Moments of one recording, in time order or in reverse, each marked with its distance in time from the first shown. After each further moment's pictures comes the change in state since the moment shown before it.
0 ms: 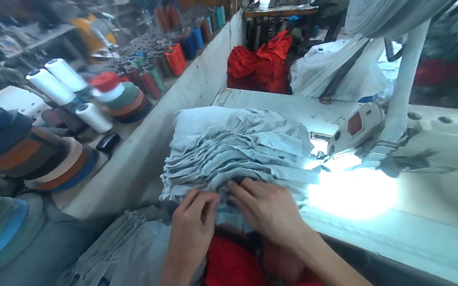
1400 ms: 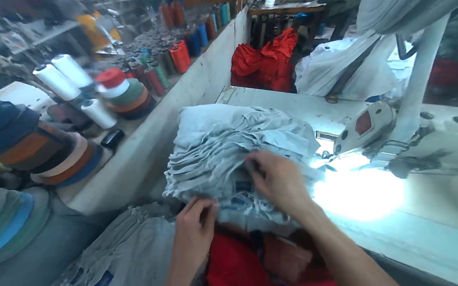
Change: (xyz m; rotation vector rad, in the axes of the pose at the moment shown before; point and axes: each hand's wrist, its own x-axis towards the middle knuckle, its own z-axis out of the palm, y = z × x) left_hand -0.025 -0.010 0.002 -0.043 -0.061 -0.204; right_hand 0.037 0.027 -0.014 0.170 -0.044 0.317
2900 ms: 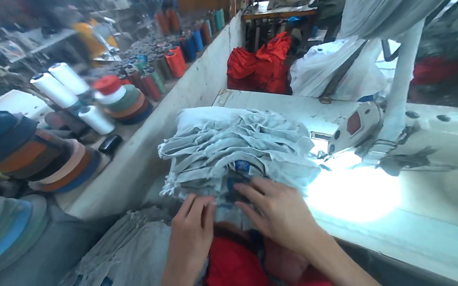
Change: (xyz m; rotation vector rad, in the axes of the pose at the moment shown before) left_hand 0.010 0.013 -0.004 0.190 0.115 0.195; right_hand -0.047 -0.010 0.003 -0.116 -0.029 -0.224
